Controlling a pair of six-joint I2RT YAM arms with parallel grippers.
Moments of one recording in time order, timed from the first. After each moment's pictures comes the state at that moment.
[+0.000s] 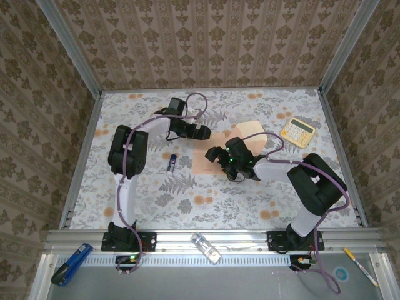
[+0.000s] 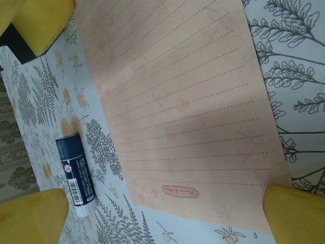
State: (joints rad) left arm -0.43 2.20 1.60 -0.47 0.68 -0.08; right arm 0.60 1.68 0.78 0.12 -0.17 1.22
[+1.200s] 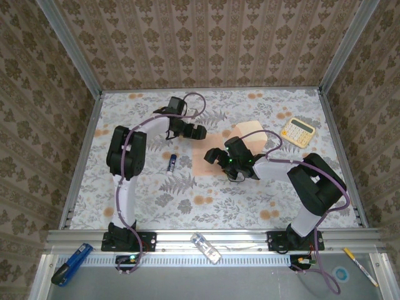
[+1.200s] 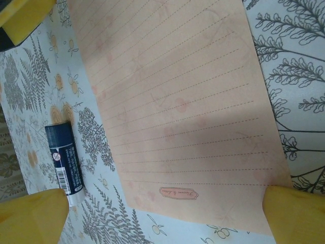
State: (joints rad) left arm -0.43 2.18 1.60 -0.50 0.40 -0.10; right arm 0.61 1.68 0.80 0.06 -0.19 1.13
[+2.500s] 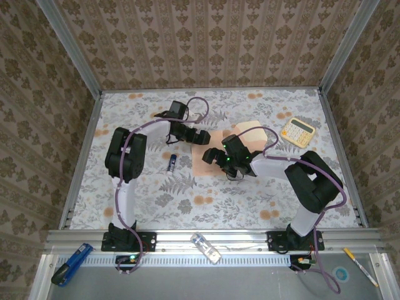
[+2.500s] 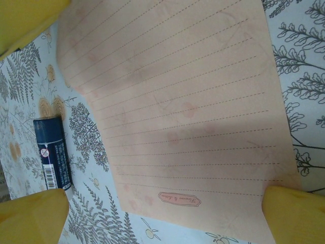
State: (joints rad) left arm -0.46 2.13 1.51 -0.47 0.58 -0.07; right arm 0.61 1.71 0.86 -0.01 -0.19 1.04
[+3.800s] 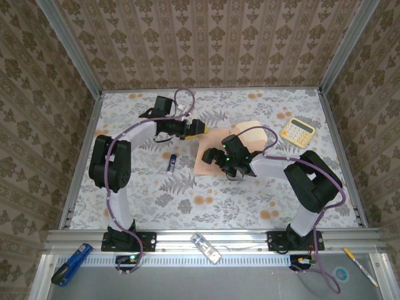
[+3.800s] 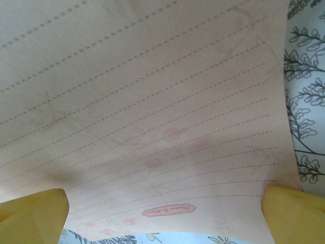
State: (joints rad) left arm -0.38 1.93 1.38 -0.32 0.99 -0.33; right arm 0.61 1.72 0.86 0.02 -0.19 1.02
